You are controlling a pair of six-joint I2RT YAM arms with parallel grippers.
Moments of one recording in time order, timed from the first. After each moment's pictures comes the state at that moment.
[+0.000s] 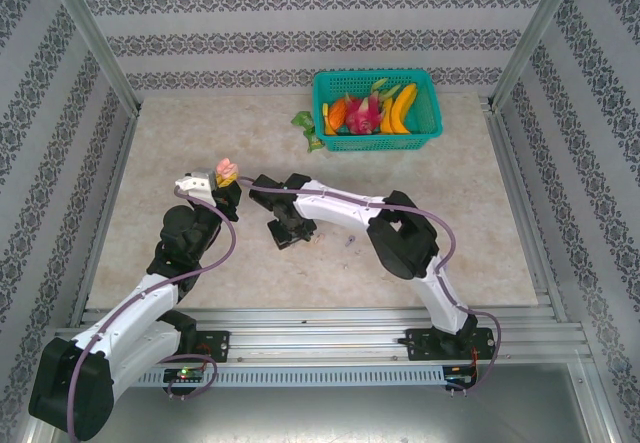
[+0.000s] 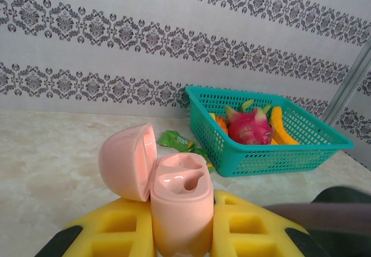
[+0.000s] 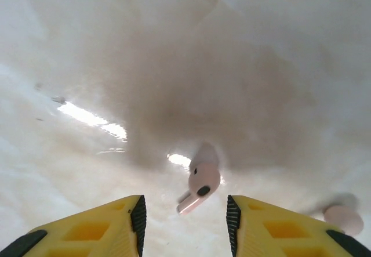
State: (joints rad) left arm -0.30 0.87 0.34 0.53 -0.02 -0.24; right arm 0.94 2.19 1.77 -1.02 -0.01 0.51
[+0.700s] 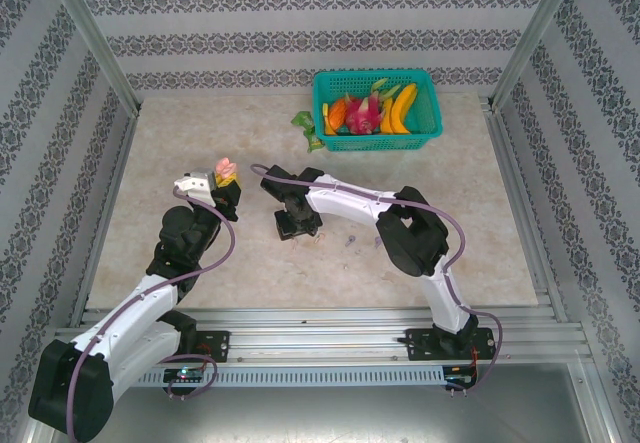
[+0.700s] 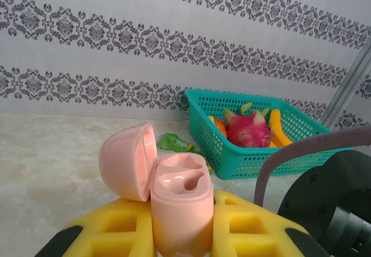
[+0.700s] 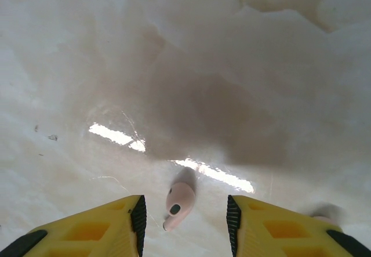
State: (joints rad) left arm -0.30 0.86 0.34 0.53 -0.02 -0.24; right arm 0.88 2.15 1.70 -0.92 -0.07 0.57
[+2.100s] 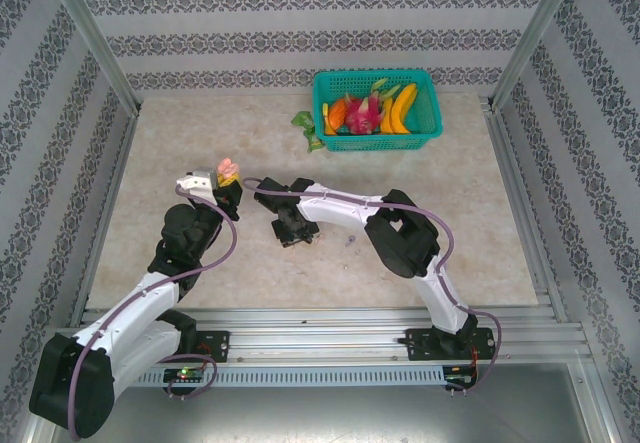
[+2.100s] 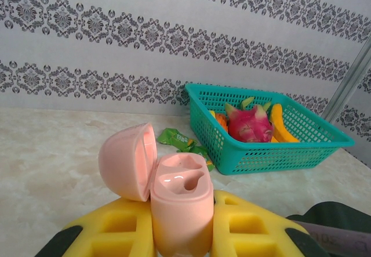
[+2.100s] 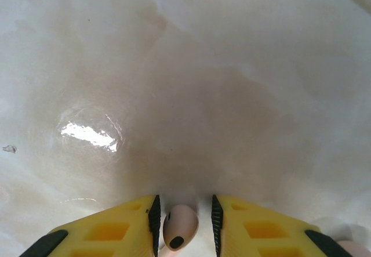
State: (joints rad) left arm -0.30 0.89 0.35 0.53 -0.02 -0.24; right arm 0.93 2.21 1.69 -0.91 0.02 0.57
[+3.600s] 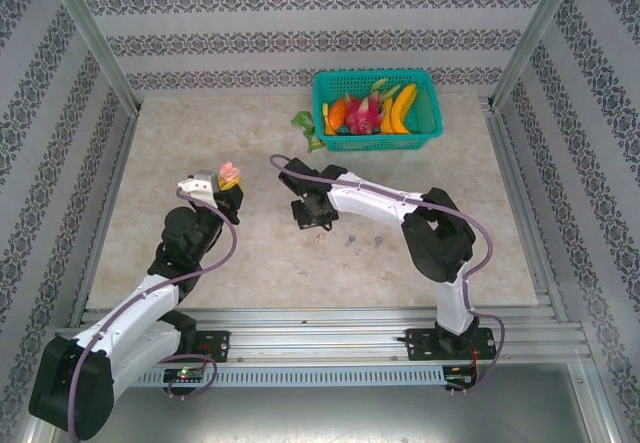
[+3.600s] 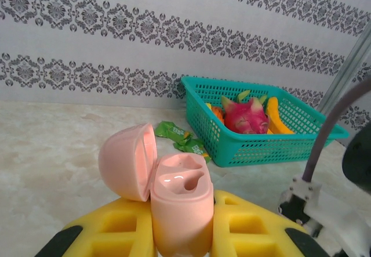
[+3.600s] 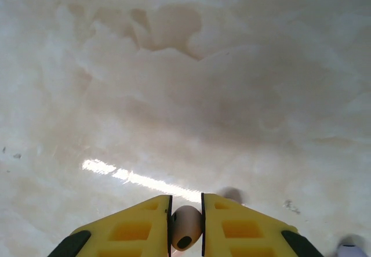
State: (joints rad) left arm -0.30 0.88 0.32 0.53 0.00 -0.24; right arm 0.82 1.99 1.53 -0.83 0.04 0.60
